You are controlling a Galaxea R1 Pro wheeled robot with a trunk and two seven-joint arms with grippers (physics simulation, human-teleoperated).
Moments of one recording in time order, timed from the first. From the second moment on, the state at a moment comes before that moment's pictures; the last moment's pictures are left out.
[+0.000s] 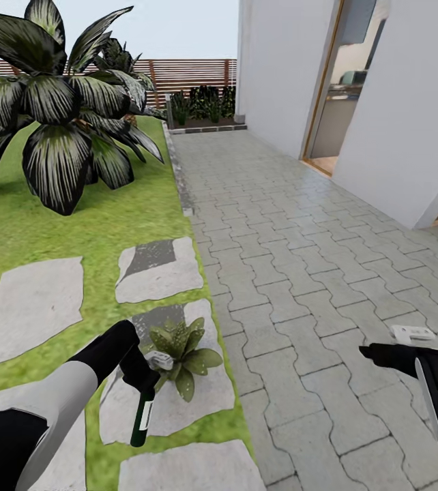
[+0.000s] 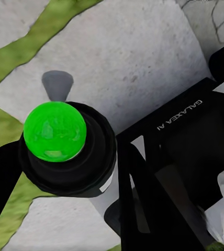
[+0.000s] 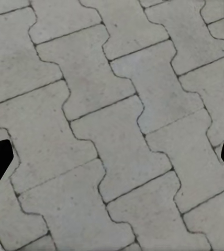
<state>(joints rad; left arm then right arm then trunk) -0.94 0.08 -0.30 -0.45 -0.62 1.02 -1.14 -0.41 -0.24 -0.32 -1.53 0.17 1.03 0.29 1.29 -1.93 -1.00</state>
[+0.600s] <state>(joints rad) -0.94 0.08 -0.30 -0.45 -0.62 1.01 -1.14 -0.41 -0.24 -0.32 -1.53 0.17 1.03 0.29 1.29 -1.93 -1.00</state>
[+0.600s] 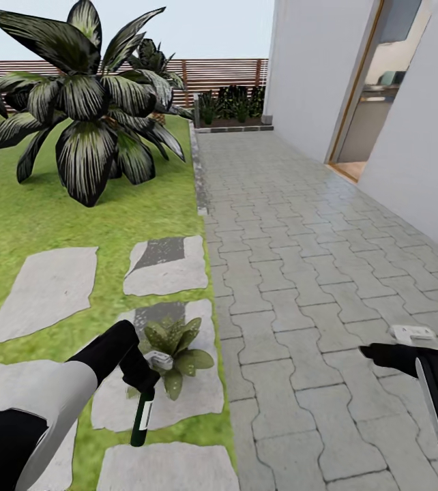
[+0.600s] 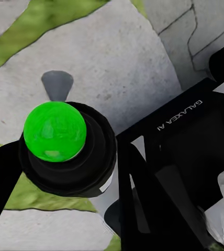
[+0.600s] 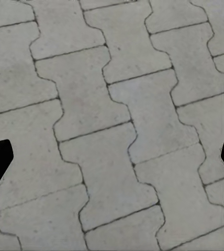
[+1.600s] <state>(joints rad) -0.94 0.08 -0.30 -0.45 -0.62 1.01 -1.14 -0.41 -0.24 -0.32 -1.53 0.17 1.02 0.29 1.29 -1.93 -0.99</state>
